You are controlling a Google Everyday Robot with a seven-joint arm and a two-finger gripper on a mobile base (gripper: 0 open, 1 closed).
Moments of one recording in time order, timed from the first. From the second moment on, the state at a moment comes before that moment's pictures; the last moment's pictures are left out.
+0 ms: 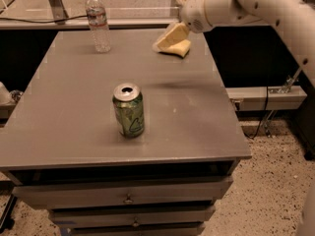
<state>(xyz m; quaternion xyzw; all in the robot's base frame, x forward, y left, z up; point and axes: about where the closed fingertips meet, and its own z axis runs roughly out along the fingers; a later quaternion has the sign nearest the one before) 0.733 -0.042 0.964 -0.55 0.64 0.12 0.52</state>
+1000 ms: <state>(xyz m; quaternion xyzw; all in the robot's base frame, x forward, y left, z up) 0.820 0.022 0.963 -0.44 0.65 0.17 0.60</state>
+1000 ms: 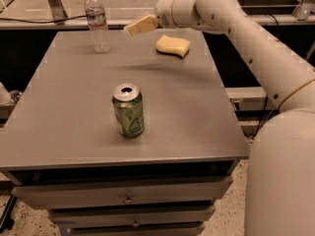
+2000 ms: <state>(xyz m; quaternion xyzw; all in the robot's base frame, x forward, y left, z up) 0.836 0.153 0.947 -0.46 0.61 0.28 0.57</state>
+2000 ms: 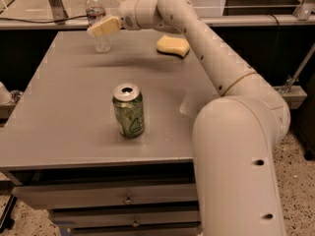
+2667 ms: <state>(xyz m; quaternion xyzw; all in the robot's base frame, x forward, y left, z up) 0.831 0.189 0.940 -0.47 0.60 0.33 0.56</state>
